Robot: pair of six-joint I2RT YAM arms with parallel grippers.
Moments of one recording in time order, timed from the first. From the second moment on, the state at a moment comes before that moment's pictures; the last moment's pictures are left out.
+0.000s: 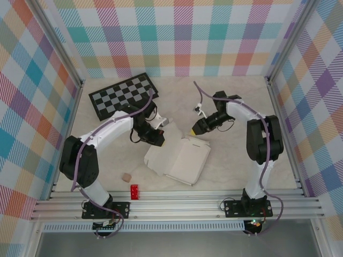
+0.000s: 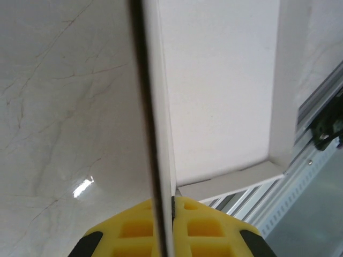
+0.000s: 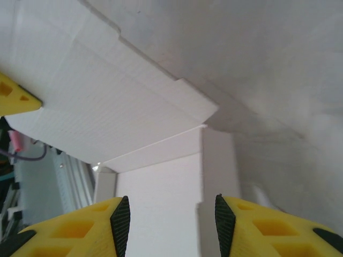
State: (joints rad) left arm -0.52 1.67 1.35 -1.05 0.49 -0.01; right arm 0.25 1.94 1.43 -0.99 -0.87 -0.42
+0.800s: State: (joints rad) left arm -0.62 1.73 1.59 -1.22 0.23 0.07; right arm 0.30 2.05 1.43 -0.99 -0.83 -0.41
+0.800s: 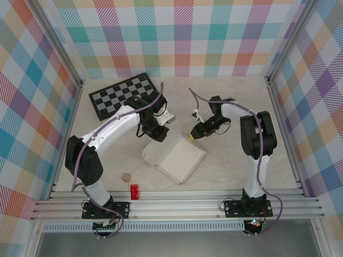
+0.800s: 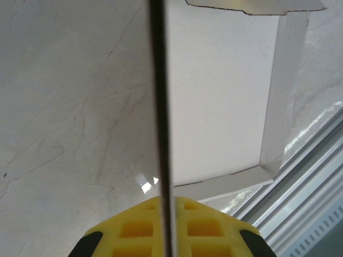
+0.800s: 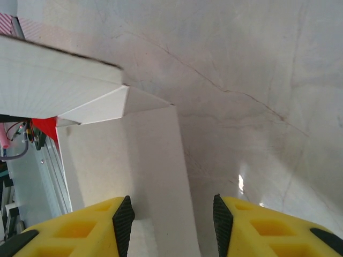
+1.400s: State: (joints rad) left arm -0.69 1.80 1.64 -1.24 0.19 -0.08; right arm 0.37 2.05 1.35 -0.88 -0.74 -0.24
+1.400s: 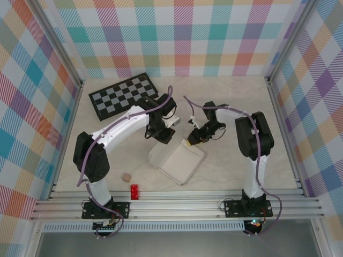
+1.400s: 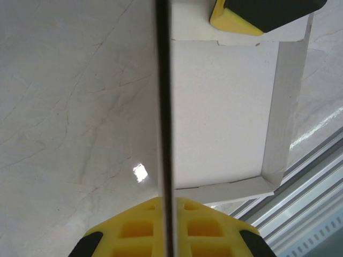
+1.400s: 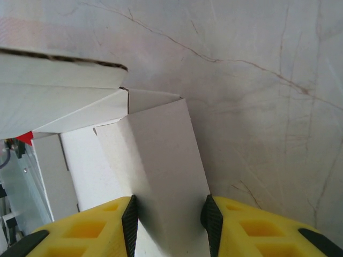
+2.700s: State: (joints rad) left arm -0.66 1.80 1.61 -1.26 0.27 -0.11; right arm 0.59 1.85 1.13 -0.62 -0.36 0.05
